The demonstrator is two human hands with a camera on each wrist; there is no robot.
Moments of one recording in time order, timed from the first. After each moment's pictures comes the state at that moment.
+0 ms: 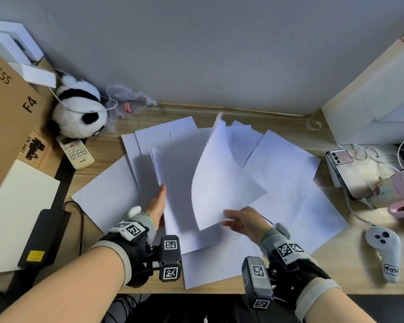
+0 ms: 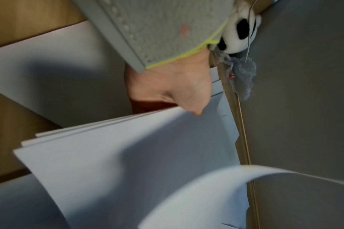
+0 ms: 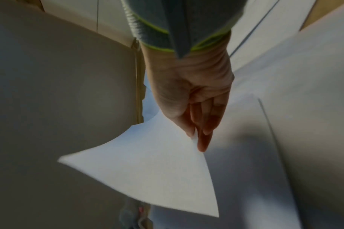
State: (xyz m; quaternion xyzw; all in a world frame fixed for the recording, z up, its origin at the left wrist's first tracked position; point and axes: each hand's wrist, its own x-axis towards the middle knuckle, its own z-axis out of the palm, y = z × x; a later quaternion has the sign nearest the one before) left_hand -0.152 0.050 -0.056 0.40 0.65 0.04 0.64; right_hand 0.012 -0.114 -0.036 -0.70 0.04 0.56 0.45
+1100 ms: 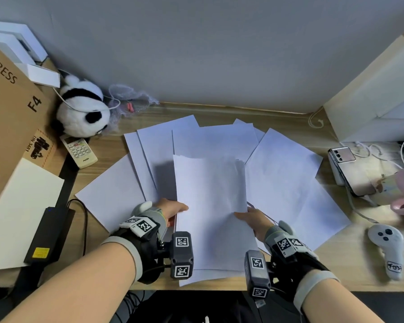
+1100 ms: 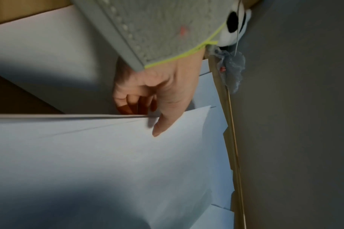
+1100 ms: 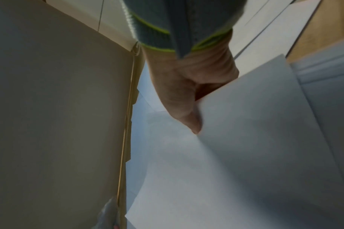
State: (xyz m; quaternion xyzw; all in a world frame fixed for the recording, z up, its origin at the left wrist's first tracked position) left_hand -0.145 0.042 -0.056 0.43 0.63 -0.09 0.64; right_hand 0.030 -0.129 -0.068 -0.76 -0.01 0.54 0.35
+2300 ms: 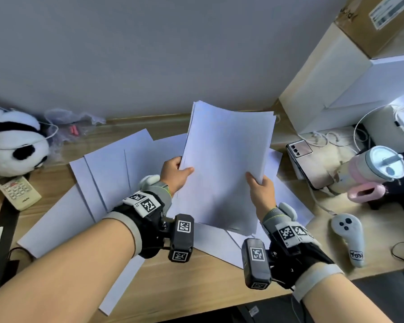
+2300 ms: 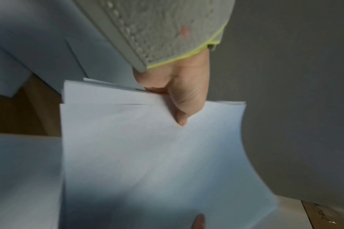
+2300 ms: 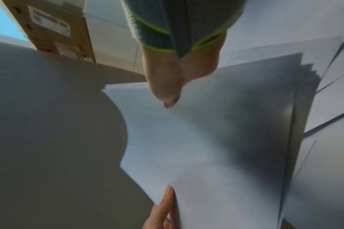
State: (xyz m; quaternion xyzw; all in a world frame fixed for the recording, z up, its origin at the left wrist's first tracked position) left_hand 0.027 0.037 0.008 0.64 0.46 0.10 0.60; right_hand 0.138 -0.136 -0.008 -0.78 0.04 0.25 0.57
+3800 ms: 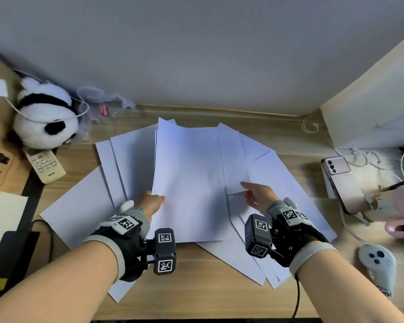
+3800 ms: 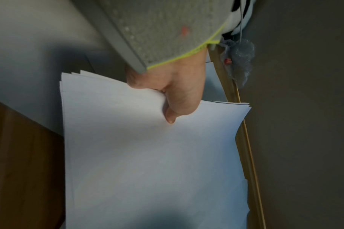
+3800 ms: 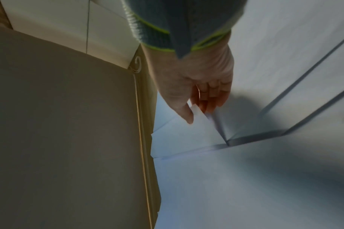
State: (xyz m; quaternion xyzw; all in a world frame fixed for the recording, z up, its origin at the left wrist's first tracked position) left_hand -0.072 0.063 -0.029 0.47 0.67 0.00 0.57; right_hand 0.151 -0.081 -0.054 -0.75 0.12 0.47 0.45
